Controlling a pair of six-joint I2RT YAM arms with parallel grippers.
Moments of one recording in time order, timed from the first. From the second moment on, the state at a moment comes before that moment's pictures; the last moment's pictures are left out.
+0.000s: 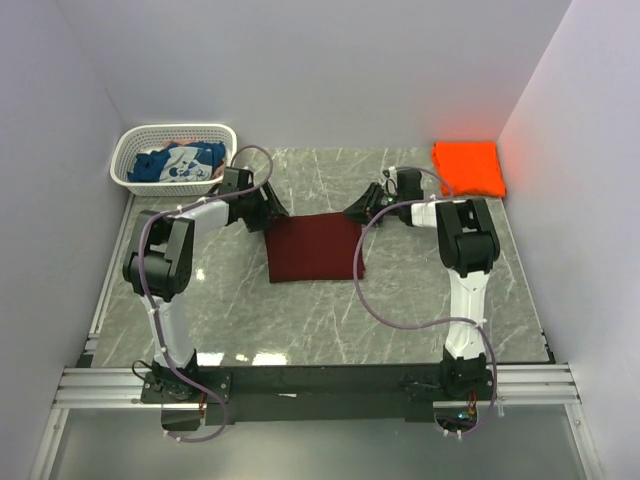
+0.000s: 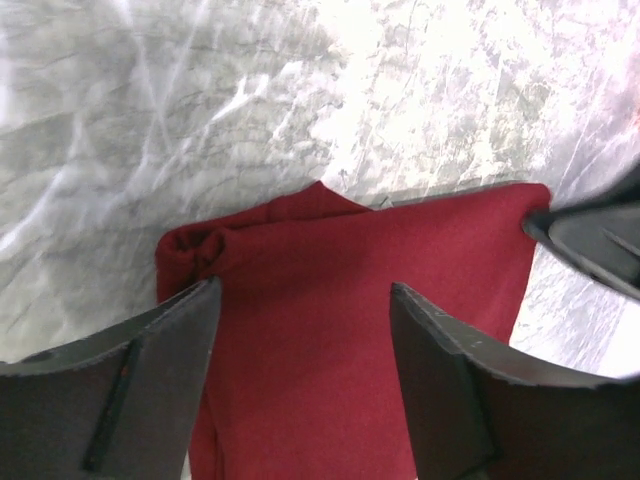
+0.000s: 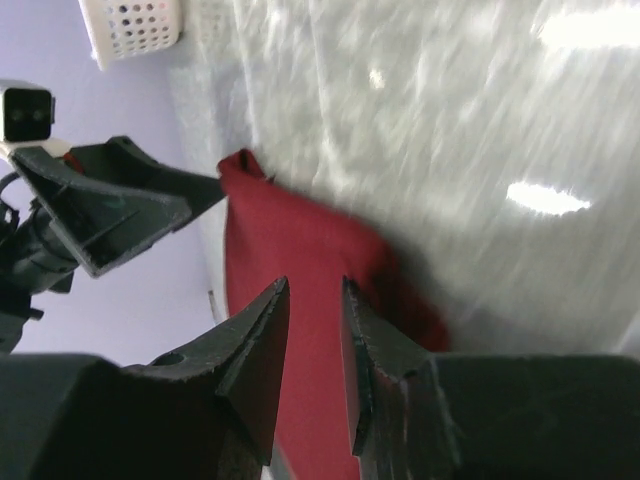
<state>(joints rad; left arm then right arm) -0.24 1.97 1.26 -0.10 0.30 -0.70 0.15 2.25 1.36 0.23 -0.84 0.85</state>
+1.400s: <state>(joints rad) -0.30 1.13 0.60 -0.24 0.11 -0.84 0.29 1.71 0.69 0.46 -0.93 0.82</state>
